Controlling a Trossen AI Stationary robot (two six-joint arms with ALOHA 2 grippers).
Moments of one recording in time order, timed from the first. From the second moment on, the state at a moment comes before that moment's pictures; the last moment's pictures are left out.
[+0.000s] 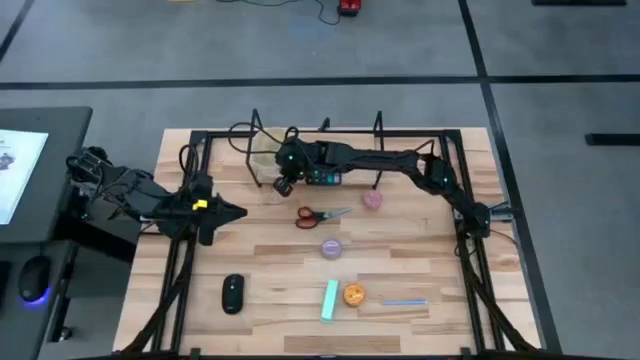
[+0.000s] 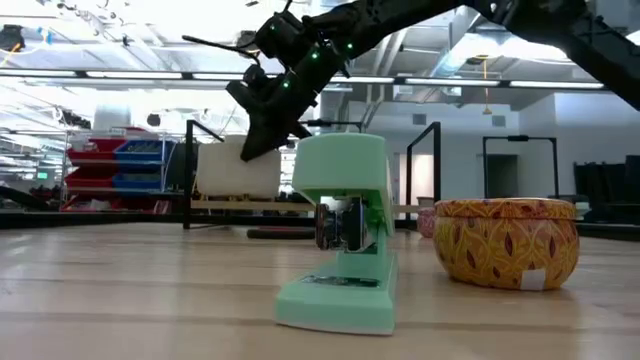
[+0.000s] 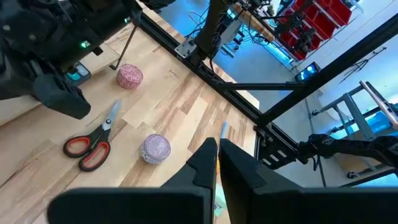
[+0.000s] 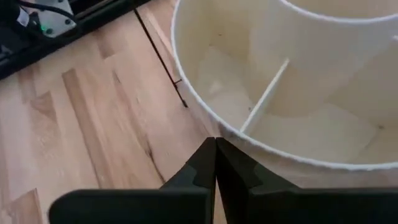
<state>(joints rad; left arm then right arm) -0.53 0.72 1.00 -0.48 -0.61 -0.80 -0.22 2.29 2.04 -0.53 0.07 0.29</state>
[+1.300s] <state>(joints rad) -0.53 0.87 1.00 -0.49 -0.58 -0.68 0.43 1.70 1.43 -0.73 -0.05 0.62</state>
